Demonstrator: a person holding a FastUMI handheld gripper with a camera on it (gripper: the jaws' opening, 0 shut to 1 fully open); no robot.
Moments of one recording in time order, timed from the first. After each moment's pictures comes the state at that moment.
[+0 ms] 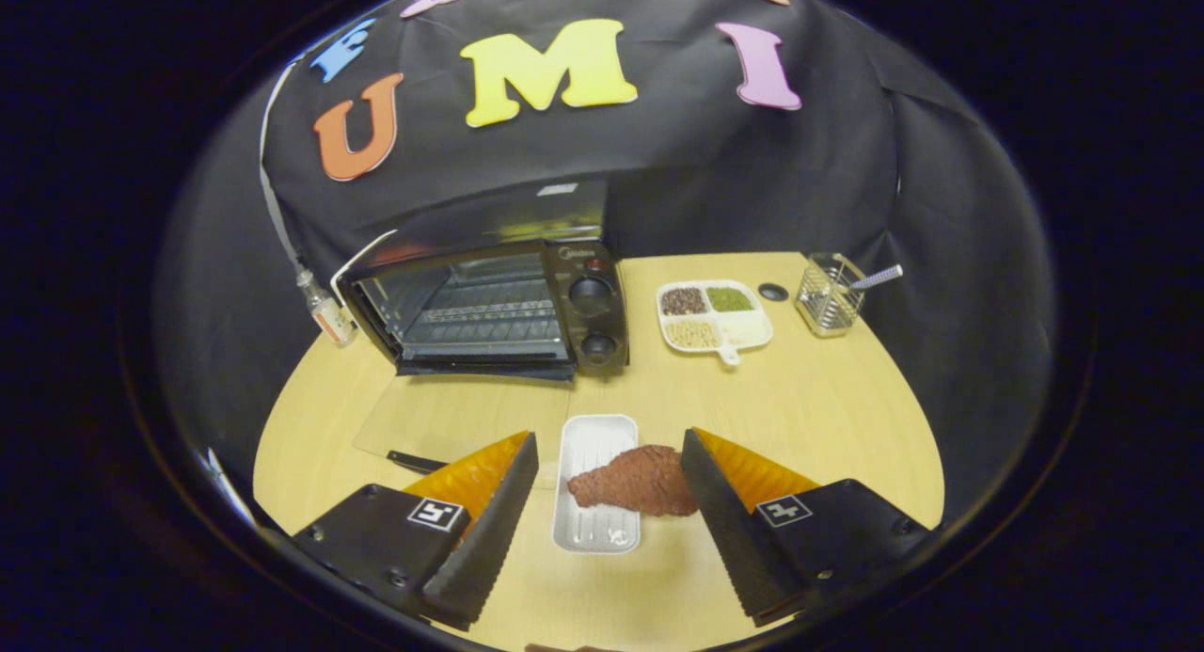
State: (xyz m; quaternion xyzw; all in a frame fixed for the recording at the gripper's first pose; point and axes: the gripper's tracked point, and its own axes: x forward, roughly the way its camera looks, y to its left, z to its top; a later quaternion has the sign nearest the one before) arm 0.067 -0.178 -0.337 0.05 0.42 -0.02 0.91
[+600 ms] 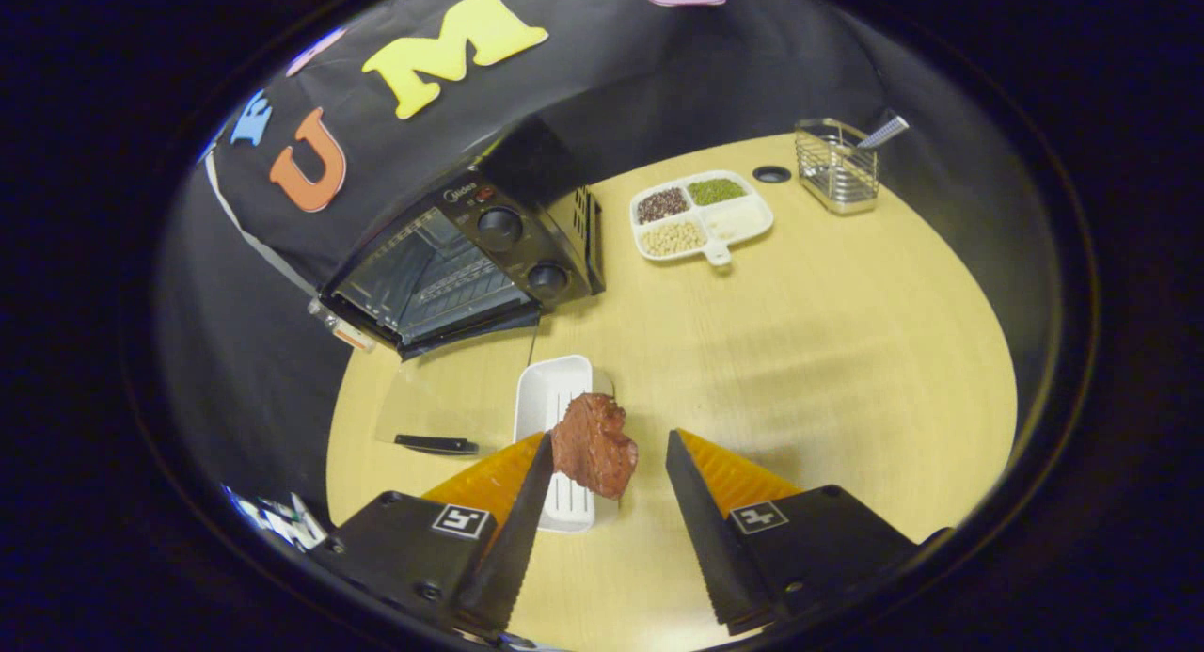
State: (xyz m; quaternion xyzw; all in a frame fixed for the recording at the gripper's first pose) arm 0.054 -0.219 -0.390 0.21 0.50 0.03 0.84
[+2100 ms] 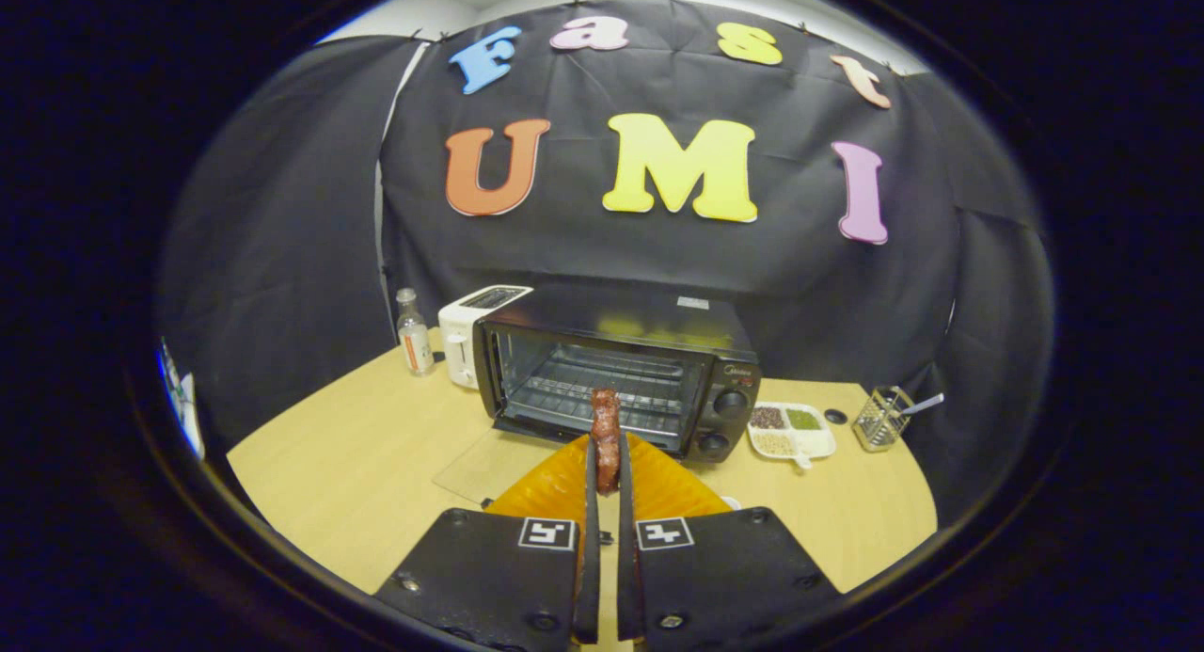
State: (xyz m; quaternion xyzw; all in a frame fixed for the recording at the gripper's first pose) arm 0.082 -0.033 -0.289 -0.04 0.24 0.07 0.97
